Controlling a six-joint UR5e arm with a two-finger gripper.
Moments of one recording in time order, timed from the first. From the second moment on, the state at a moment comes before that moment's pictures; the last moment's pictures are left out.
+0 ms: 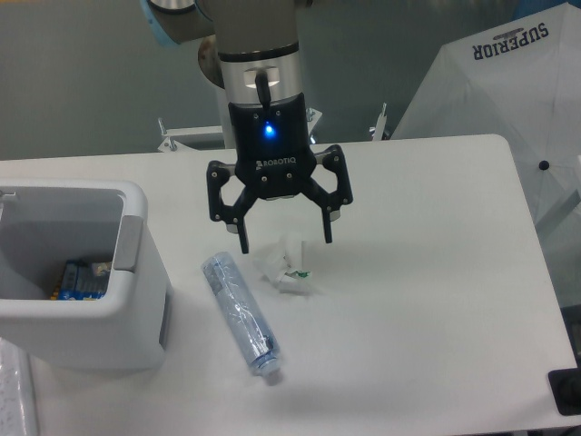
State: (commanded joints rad) arm 2.35 -1.72 -1.46 -0.91 1.52 0.25
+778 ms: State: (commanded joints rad) arm 2.36 -1.72 -1.55 -0.89 1.54 0.25
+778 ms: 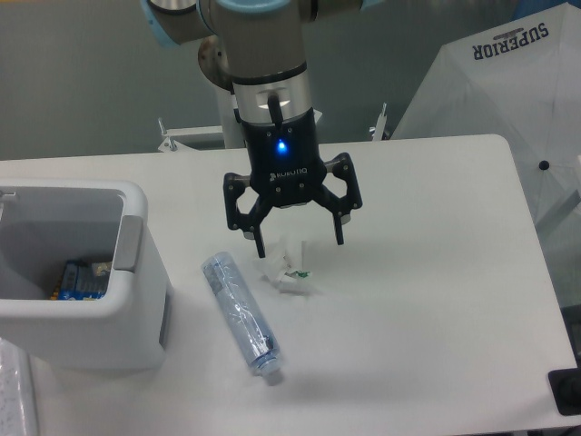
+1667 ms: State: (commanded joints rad) arm 2.35 -1.70 -1.74 -0.79 1.56 0.33
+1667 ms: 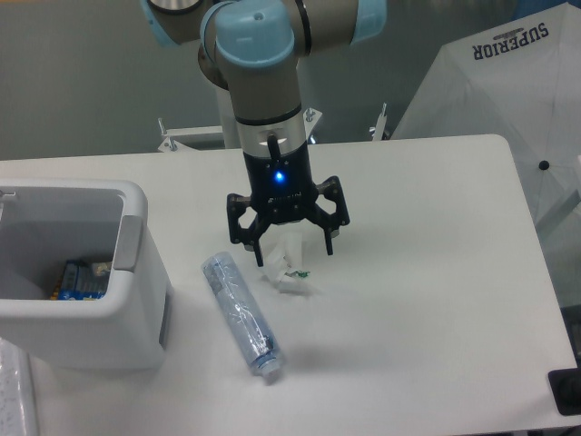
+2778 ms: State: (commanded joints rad) arm 2.36 -1.75 -2.00 -0.80 1.56 1.28
